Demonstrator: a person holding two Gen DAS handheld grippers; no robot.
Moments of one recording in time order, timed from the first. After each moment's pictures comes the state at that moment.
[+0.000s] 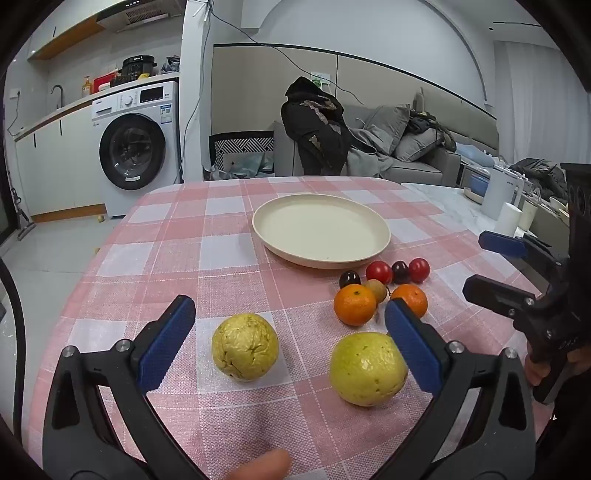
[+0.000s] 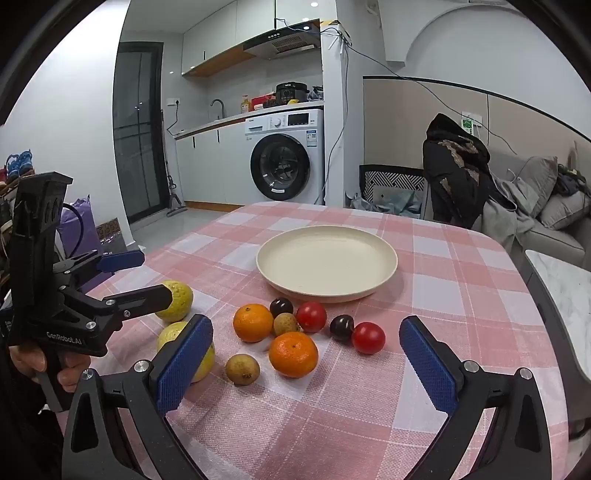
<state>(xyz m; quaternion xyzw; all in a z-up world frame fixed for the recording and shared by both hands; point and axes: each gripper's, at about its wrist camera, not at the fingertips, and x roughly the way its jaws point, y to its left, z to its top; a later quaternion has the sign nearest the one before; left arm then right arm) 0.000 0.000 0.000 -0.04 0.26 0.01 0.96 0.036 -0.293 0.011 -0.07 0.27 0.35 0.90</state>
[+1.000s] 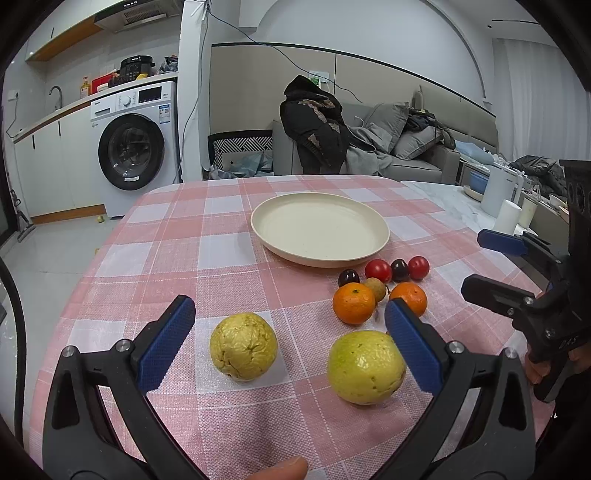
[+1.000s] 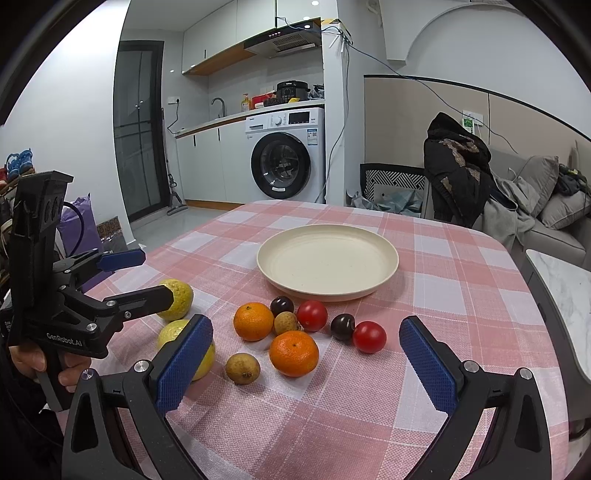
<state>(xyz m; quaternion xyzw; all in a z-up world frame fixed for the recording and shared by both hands) -0.001 -0.004 0.001 -0.03 0.26 0.01 0.96 0.033 -0.290 0.011 -0.06 0.27 0.35 0.90</state>
